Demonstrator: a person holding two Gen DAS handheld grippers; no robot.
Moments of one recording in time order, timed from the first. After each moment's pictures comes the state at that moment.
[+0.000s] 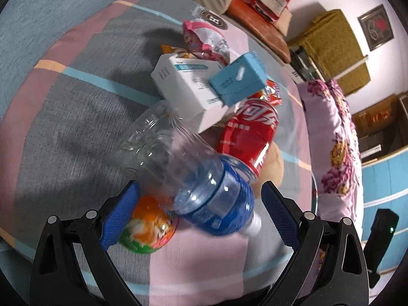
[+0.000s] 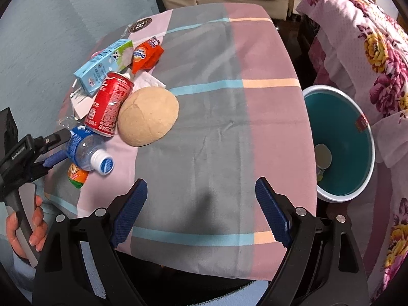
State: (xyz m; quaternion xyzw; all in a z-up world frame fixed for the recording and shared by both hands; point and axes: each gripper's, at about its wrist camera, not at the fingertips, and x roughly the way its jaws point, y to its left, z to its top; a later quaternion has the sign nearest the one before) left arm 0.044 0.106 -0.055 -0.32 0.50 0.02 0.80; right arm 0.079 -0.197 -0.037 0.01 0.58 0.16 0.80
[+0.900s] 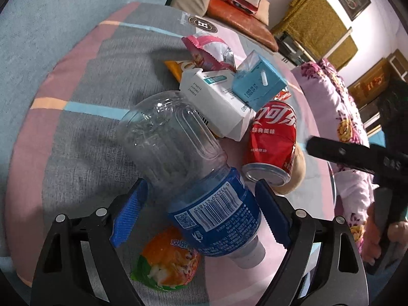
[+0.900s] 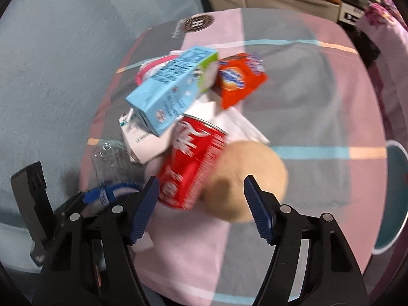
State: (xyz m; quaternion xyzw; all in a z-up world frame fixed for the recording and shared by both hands) left arm 0.045 0.141 -0.066 -0.24 0.49 -0.02 0.84; right arm 0.157 -0.048 -0.034 0.00 0.59 0.26 0.76
